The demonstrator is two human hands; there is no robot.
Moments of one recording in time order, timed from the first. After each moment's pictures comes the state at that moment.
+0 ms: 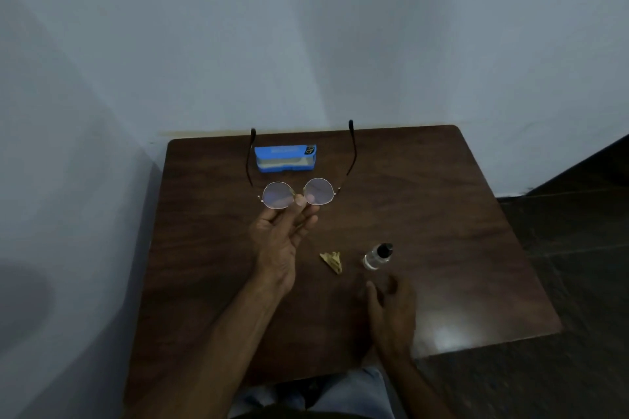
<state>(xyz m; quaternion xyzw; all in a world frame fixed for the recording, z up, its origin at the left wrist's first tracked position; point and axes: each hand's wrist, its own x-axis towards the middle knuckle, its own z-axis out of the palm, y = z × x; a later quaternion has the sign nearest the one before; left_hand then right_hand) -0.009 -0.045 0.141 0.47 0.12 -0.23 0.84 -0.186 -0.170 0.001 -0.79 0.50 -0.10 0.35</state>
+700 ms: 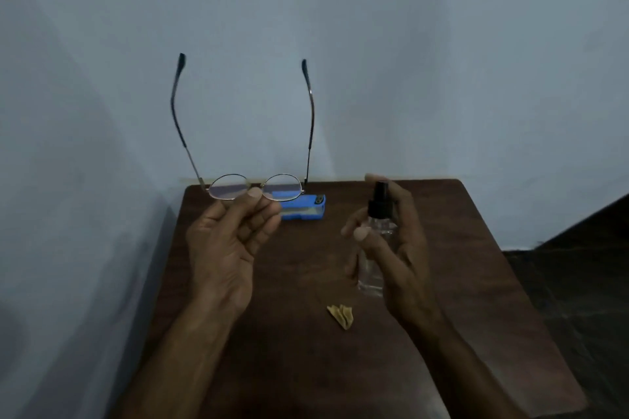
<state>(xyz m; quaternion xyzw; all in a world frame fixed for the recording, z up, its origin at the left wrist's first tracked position) 0.030 0.007 0.270 0.46 0.08 -0.13 0.87 -0.068 -0.173 0.246 -0.69 0.01 -0.25 0.68</state>
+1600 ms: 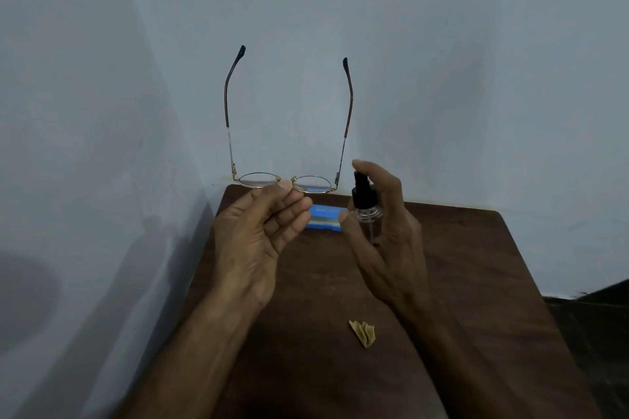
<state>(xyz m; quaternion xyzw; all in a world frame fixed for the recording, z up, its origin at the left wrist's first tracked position) 0.026 0.026 0.304 0.45 0.11 -0.12 0.88 -0.018 -0.140 0.267 -0.85 -0.05 -0.29 0.43</state>
